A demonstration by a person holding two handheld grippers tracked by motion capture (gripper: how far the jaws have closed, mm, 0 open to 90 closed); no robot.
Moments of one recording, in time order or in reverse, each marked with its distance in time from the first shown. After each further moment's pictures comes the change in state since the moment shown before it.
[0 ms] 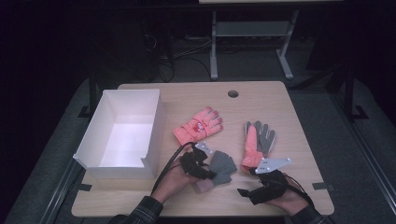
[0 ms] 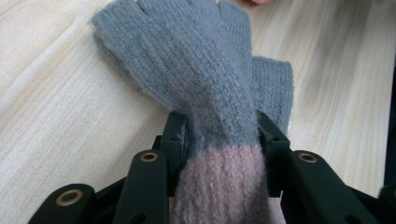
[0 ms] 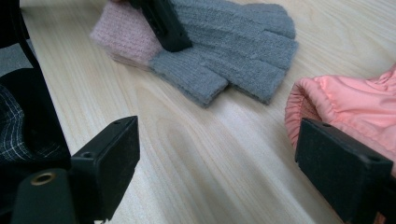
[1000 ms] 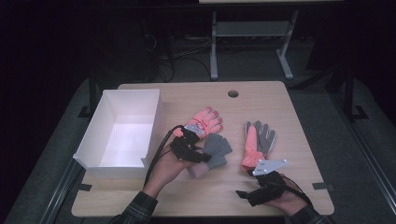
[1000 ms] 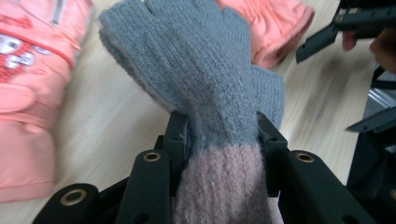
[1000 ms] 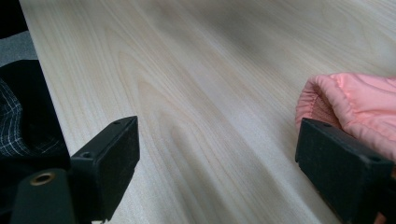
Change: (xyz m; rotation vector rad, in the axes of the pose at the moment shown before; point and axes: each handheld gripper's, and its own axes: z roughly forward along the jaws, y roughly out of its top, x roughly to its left) left arm 0.000 0.031 -0.064 -0.087 0.083 -0.091; right arm 0.002 -0.002 0.007 0.017 0.006 -0.026
